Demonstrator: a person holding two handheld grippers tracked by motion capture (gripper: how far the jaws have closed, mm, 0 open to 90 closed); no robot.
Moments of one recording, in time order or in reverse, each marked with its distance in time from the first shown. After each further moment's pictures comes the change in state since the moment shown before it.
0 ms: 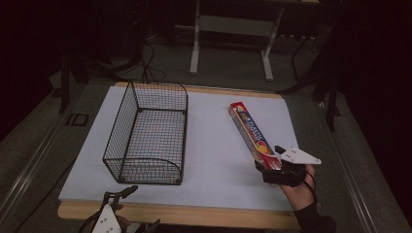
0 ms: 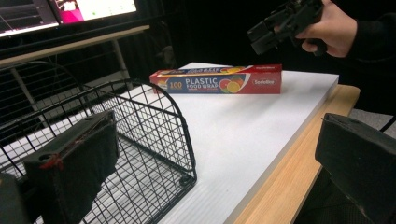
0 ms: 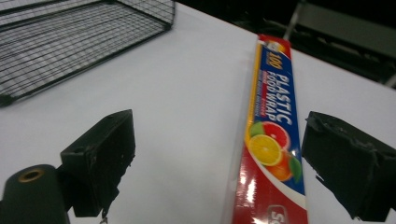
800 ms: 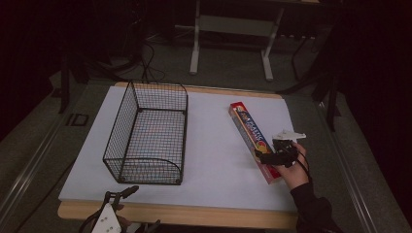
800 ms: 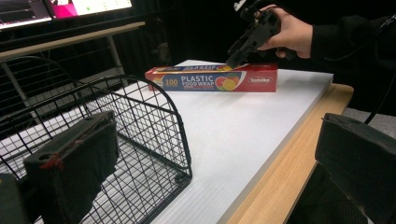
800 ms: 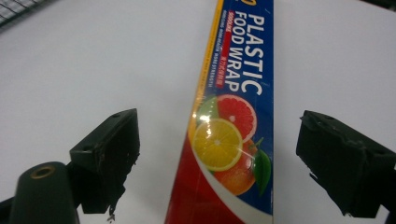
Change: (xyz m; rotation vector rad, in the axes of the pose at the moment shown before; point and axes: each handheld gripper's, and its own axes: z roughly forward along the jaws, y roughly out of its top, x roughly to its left) left arm 0.001 0.000 0.001 0.010 -0.020 -0.010; right arm -0.044 0.003 0.061 0.256 -0.042 0.080
